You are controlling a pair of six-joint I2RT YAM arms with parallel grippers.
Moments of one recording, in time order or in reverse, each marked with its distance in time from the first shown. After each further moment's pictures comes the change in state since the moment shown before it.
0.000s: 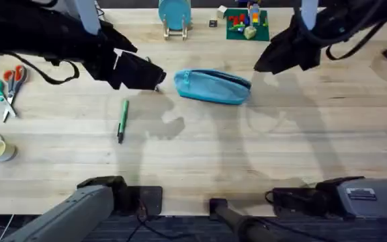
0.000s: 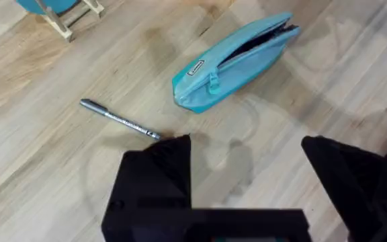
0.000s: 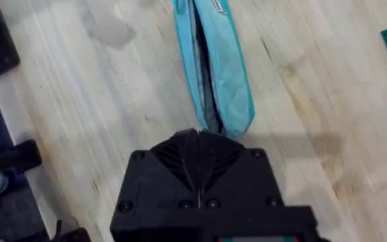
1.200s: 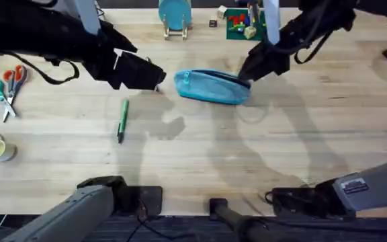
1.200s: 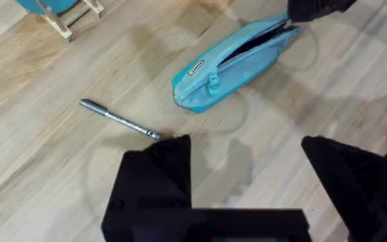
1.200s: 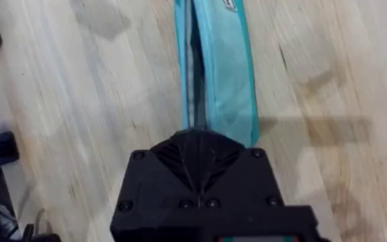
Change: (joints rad) left arm 0.000 0.000 0.000 0.000 0.000 0.000; right arm 0.064 0.194 0.000 0.086 0.000 -0.070
